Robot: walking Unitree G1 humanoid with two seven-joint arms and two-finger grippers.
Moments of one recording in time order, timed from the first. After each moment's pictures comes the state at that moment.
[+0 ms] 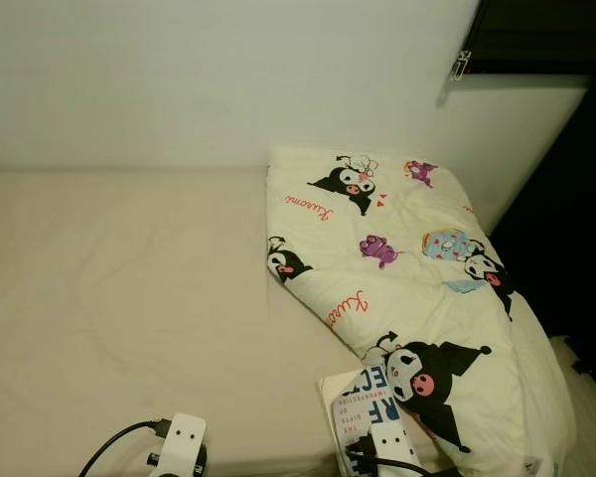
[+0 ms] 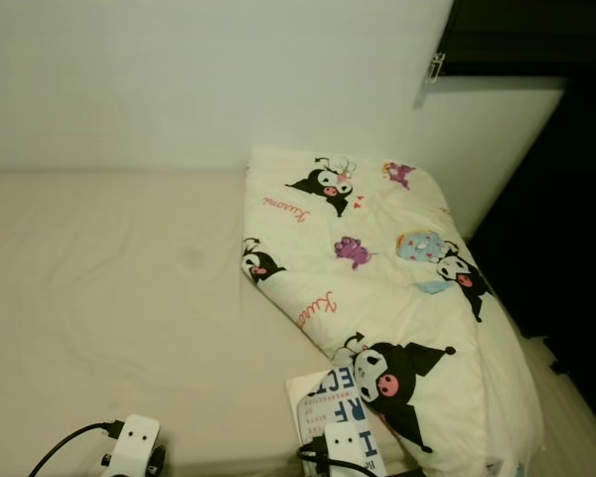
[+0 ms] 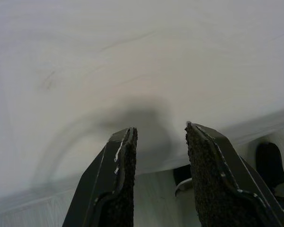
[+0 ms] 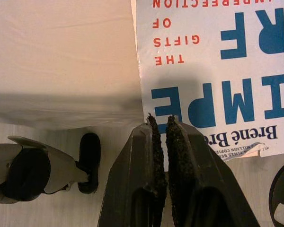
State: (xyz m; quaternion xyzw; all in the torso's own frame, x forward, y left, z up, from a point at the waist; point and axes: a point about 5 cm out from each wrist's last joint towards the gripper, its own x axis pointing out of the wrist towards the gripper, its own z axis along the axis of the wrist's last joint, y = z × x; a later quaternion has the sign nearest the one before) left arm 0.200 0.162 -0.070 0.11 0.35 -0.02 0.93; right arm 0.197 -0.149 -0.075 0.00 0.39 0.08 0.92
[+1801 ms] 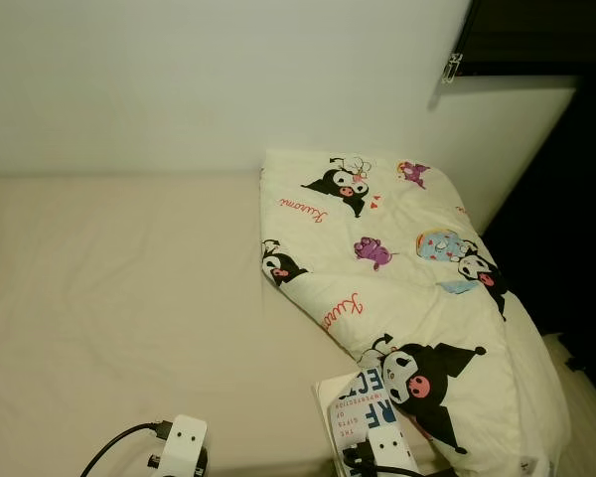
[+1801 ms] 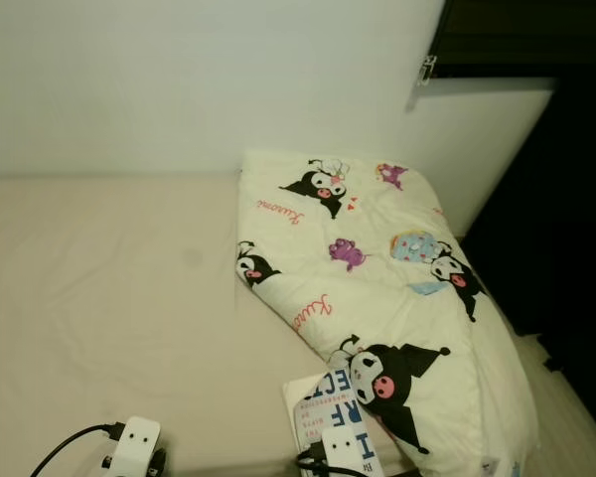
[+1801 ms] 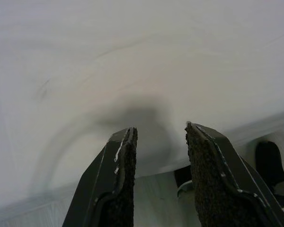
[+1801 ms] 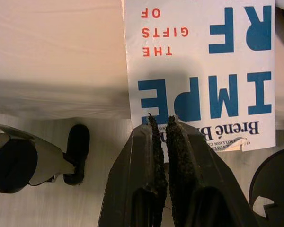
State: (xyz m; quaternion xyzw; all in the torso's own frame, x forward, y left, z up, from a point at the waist) left arm 0.198 0.162 -0.071 0.10 0.35 -0.02 0.93; right arm 0.193 -0.153 -0.078 -0.04 0.40 0.07 0.91
